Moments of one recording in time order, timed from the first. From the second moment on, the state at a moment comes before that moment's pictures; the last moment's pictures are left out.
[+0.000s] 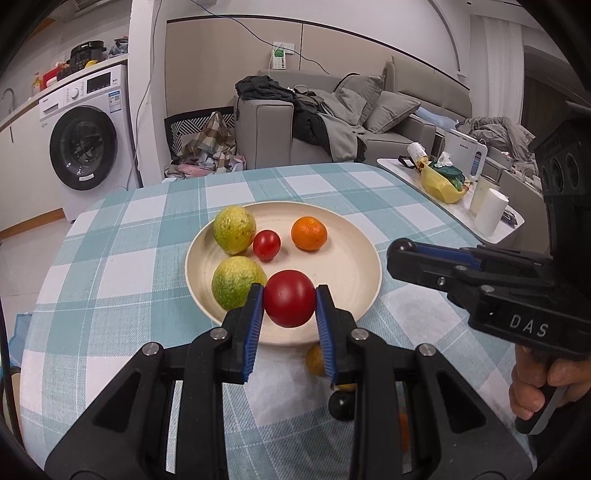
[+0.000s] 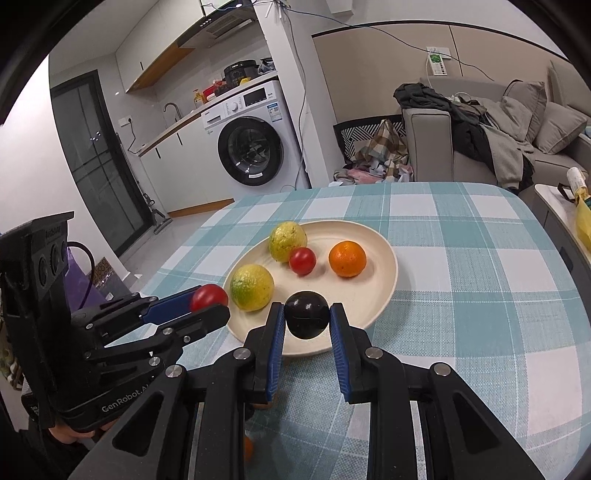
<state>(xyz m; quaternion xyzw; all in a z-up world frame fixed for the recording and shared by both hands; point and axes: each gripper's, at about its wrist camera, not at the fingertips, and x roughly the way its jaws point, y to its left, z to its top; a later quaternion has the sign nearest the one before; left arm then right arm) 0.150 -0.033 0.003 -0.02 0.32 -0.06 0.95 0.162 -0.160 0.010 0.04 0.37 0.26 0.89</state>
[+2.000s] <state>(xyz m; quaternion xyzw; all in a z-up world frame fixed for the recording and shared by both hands) 0.186 -0.045 -0.024 0.00 0.34 -0.06 0.94 0.185 -0.160 -0.020 0.03 0.39 0.22 0.89</state>
